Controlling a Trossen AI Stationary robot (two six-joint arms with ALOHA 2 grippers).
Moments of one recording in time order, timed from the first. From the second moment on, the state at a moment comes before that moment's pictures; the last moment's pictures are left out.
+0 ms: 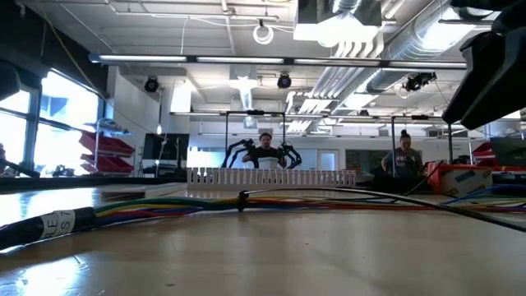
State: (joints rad) left arm -0.88 1.91 1.15 -0.54 -0.17 -0.55; right arm 0.78 1.58 0.94 -0.77 0.70 0.91
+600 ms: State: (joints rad) left arm -0.82 1.90 1.14 -0.56 -0.37 -0.44; right arm 0.78 1.64 0.94 -0.11 0.80 0.36
